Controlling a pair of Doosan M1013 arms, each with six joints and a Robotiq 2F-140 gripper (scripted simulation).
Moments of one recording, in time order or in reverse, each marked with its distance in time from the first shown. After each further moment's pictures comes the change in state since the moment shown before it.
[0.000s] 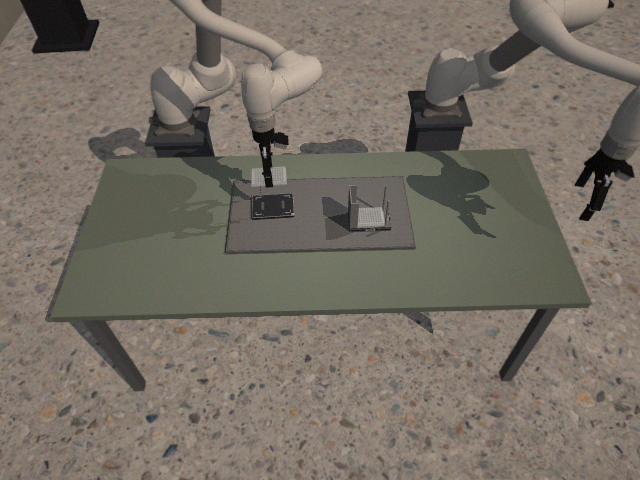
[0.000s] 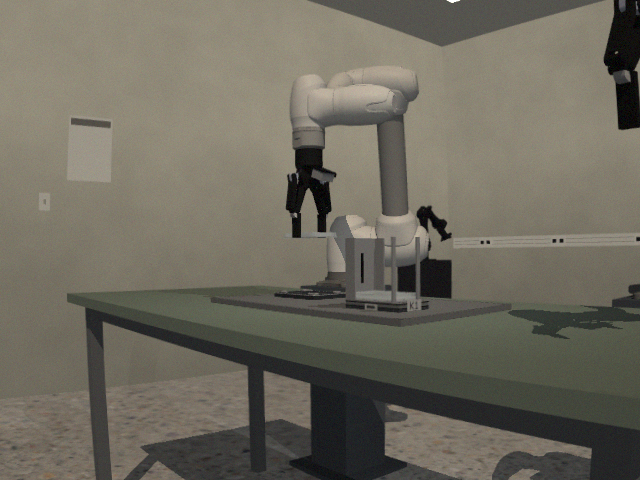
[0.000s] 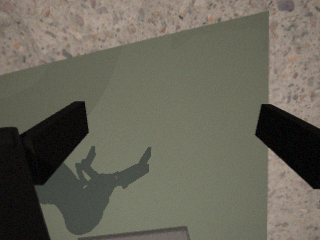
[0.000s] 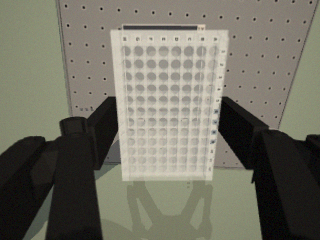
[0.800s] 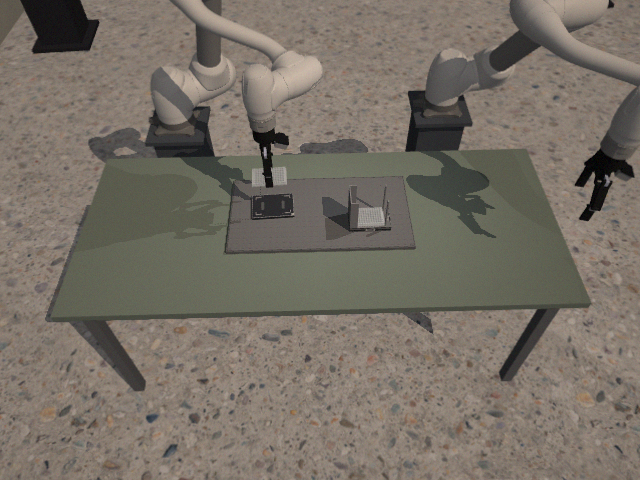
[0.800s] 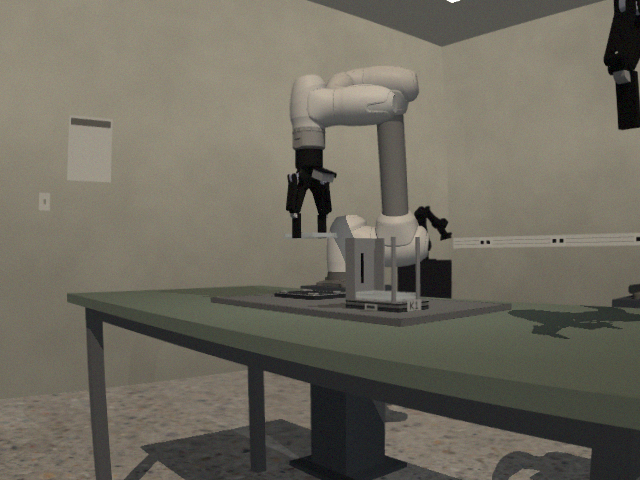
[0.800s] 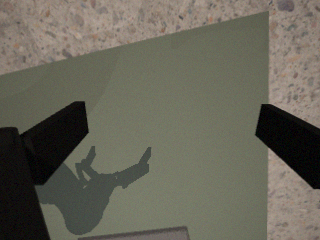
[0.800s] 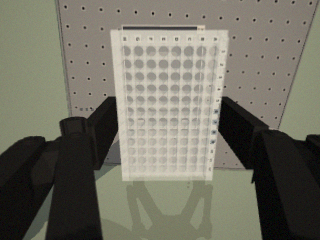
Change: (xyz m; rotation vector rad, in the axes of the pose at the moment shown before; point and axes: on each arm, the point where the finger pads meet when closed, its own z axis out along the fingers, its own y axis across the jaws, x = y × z) left arm 0.000 0.000 0.000 0.000 0.000 0.000; right arm 0.001 0.000 0.001 0.000 0.000 0.000
